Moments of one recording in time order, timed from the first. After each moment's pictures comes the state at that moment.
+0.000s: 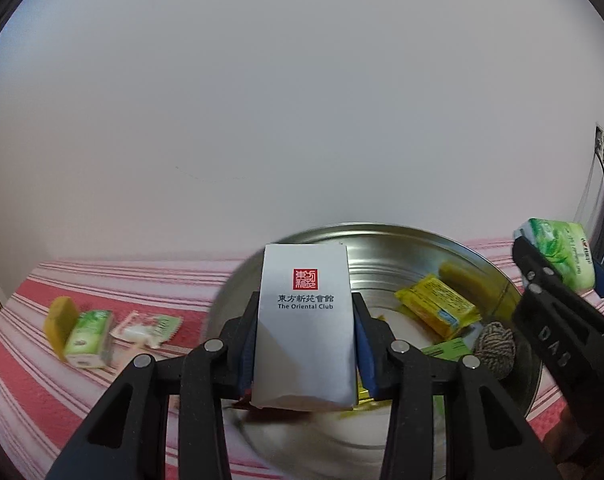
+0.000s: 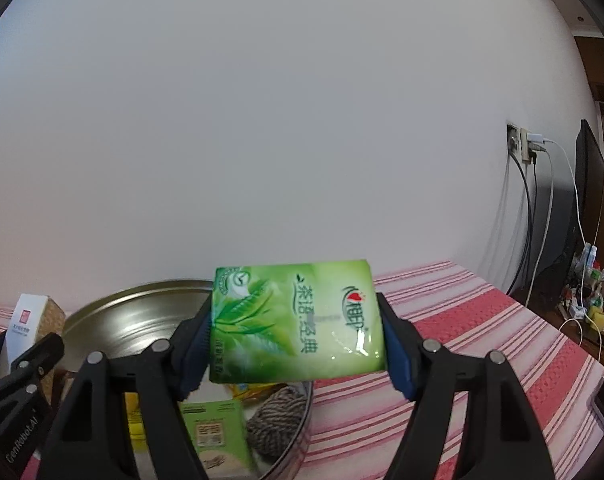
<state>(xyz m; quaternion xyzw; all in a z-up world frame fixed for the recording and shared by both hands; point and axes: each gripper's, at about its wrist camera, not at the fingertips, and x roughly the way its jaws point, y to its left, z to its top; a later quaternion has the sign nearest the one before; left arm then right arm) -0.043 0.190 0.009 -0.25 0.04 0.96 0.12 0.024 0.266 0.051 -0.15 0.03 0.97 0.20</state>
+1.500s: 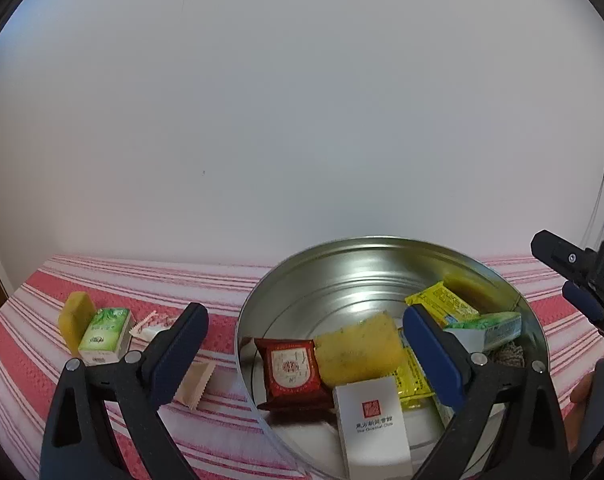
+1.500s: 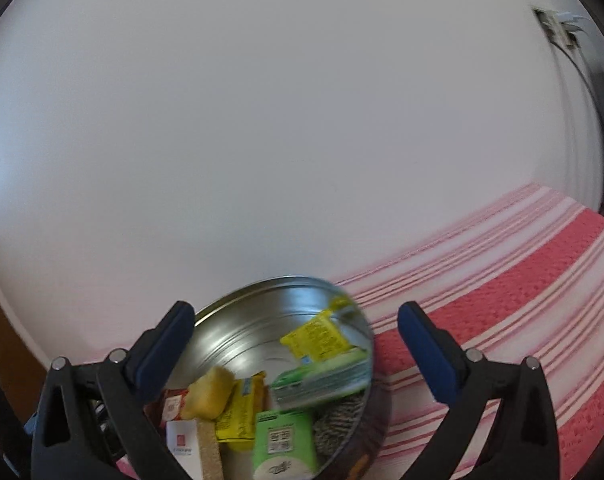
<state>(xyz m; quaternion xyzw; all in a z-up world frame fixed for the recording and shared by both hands) -0.032 0.161 0.013 -0.23 0.02 0.97 0.09 0.013 0.351 0.065 -0.17 0.24 0.96 0.04</state>
